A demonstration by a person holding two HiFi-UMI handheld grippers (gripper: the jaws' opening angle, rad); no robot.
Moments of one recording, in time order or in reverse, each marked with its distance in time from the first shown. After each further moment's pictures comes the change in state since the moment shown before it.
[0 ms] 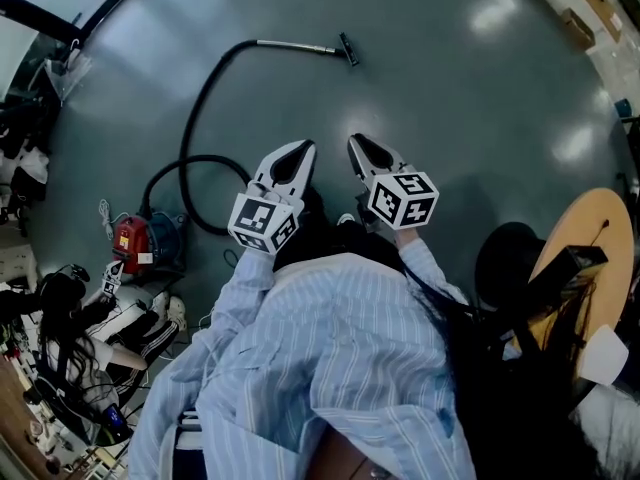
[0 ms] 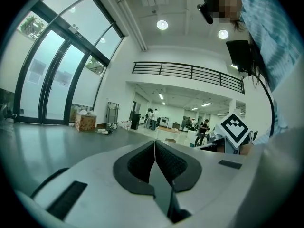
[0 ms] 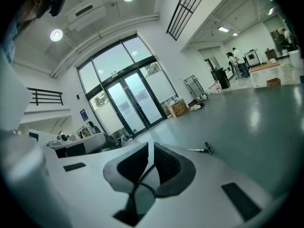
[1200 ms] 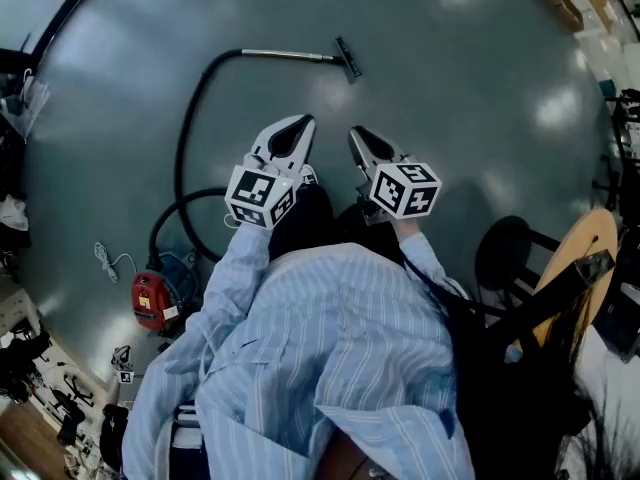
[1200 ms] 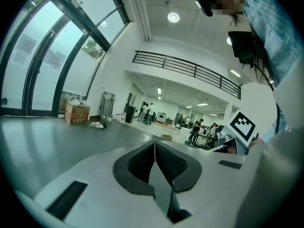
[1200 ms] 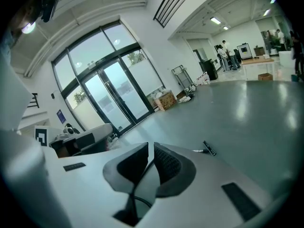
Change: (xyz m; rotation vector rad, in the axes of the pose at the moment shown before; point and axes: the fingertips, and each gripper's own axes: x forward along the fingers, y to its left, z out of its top) left arm 0.165 0.311 0.049 -0.060 0.088 -0.131; right arm 0.298 -0.041 0.089 0.102 0.105 -0.166
